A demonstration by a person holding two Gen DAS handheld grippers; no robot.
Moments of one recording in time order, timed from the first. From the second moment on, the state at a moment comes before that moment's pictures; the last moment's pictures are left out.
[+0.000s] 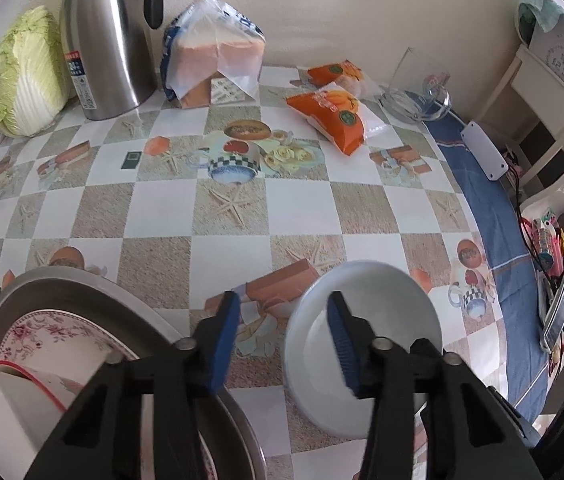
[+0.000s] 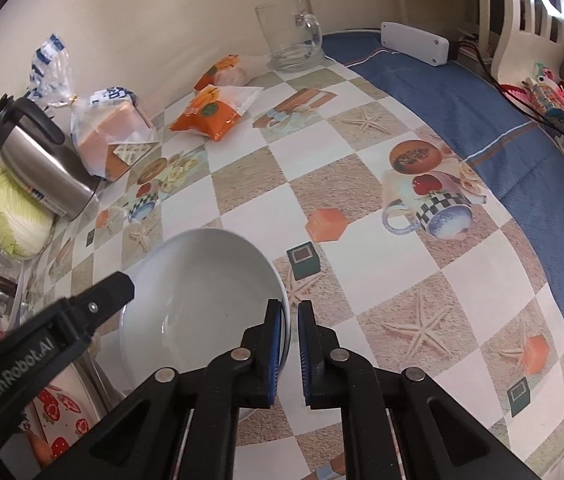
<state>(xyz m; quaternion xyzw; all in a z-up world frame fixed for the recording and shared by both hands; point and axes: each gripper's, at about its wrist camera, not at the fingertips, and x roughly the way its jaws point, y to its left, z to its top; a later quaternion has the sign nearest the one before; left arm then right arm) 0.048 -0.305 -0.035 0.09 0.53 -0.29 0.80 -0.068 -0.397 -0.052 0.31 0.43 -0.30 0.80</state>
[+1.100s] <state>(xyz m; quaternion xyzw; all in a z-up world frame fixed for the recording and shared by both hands) 0.038 -0.300 -0.011 0.08 0.50 -0.31 0.80 -0.078 -0.392 -0.019 0.32 0.40 -0.26 0.82</state>
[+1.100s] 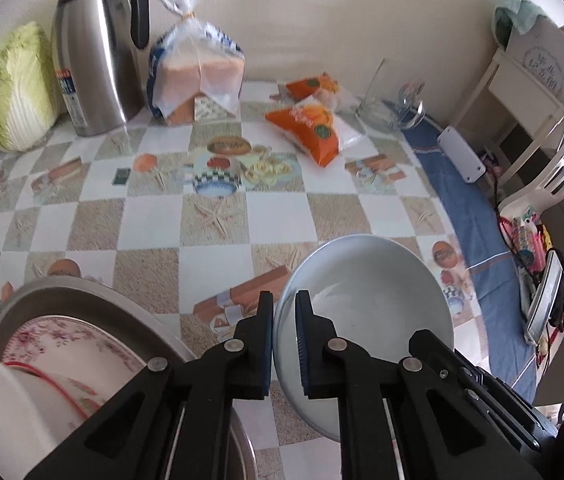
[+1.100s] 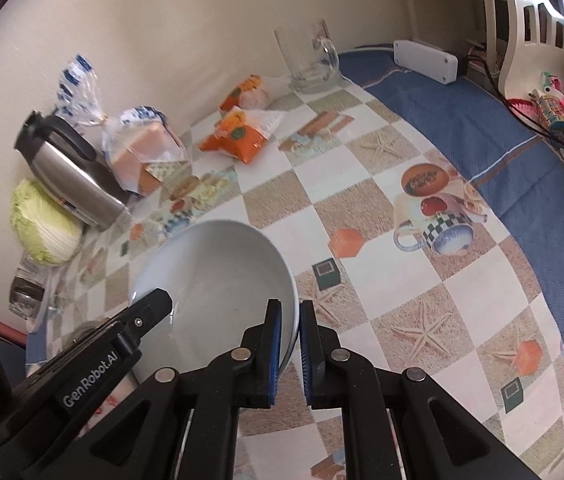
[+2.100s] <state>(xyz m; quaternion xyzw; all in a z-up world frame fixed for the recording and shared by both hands) 0.026 -0.177 0.072 0.02 0.44 -0.26 0.86 -0.068 -0.296 0.065 0.27 0.36 -0.15 0.88</state>
